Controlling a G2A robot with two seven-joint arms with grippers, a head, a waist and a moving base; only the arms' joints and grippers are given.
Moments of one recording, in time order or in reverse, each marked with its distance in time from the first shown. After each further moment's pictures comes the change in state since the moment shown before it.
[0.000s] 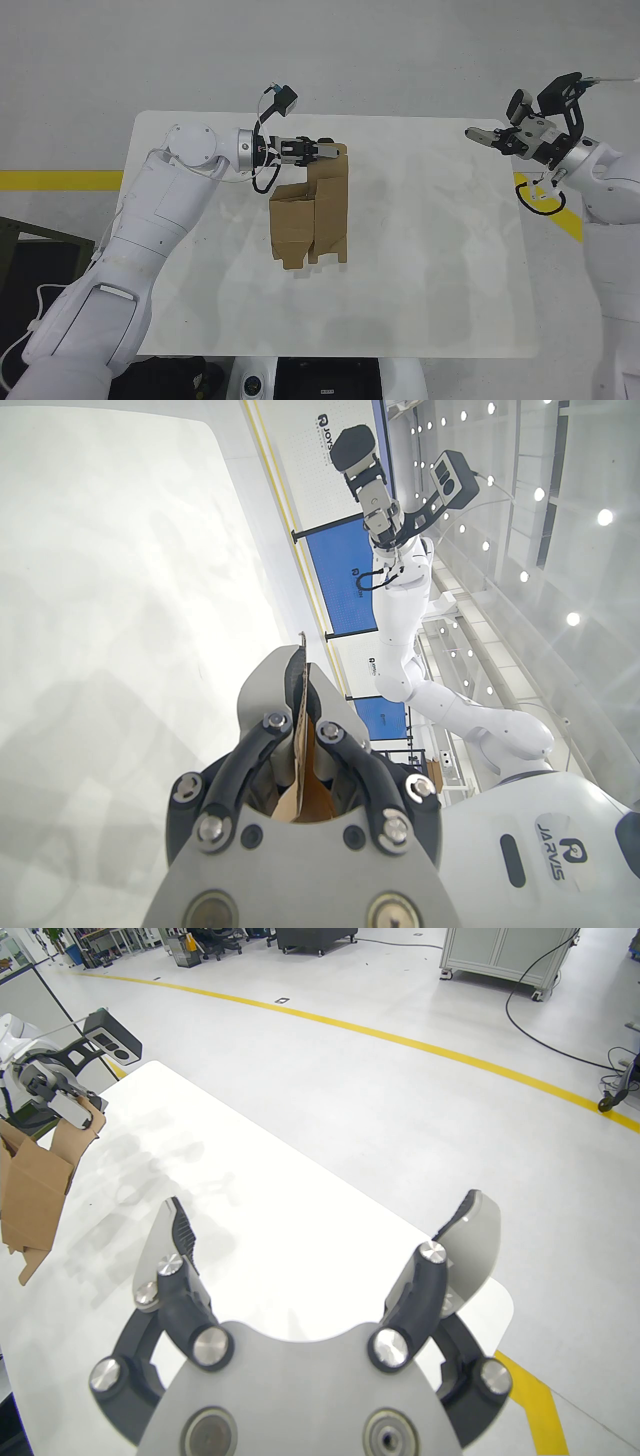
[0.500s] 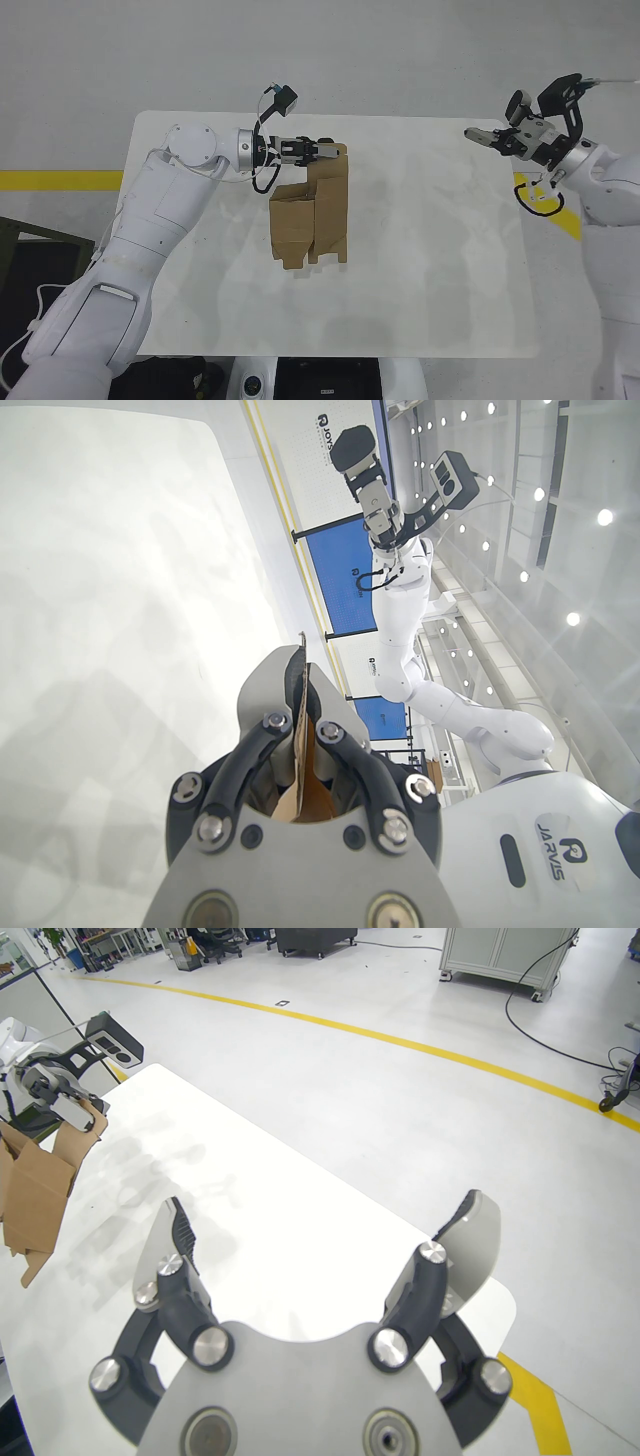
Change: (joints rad) left arm 0.000 0.000 0.000 0.000 0.000 0.000 0.000; right arm -0.017 0.001 -0.004 -0.008 0.036 0.013 -0.007
